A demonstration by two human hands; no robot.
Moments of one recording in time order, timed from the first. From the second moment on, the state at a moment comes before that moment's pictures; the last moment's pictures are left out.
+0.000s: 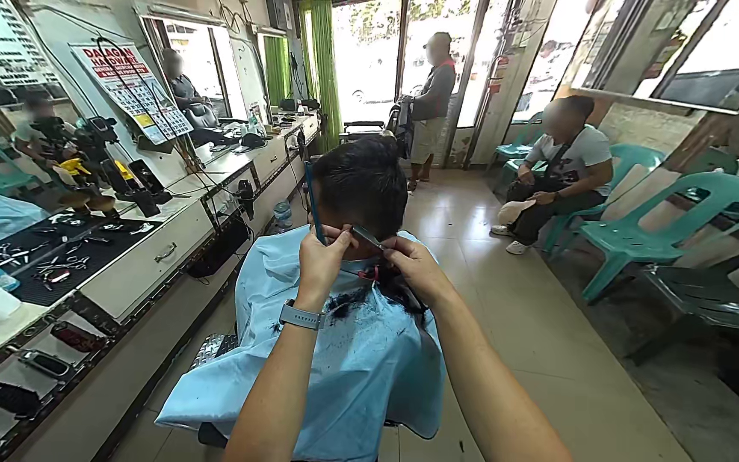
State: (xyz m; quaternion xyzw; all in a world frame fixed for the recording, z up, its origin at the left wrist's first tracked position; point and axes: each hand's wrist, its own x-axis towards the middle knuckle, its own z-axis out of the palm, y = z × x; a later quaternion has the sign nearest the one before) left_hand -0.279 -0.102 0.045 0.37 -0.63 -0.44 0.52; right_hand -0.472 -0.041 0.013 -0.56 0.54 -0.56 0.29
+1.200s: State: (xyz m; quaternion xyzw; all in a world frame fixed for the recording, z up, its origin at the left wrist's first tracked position) left_hand -0.285 -0.112 0.054 0.38 -0.61 -0.46 0.52; right_hand -0.471 -0.041 0.017 -0.57 0.50 -0.58 0.30
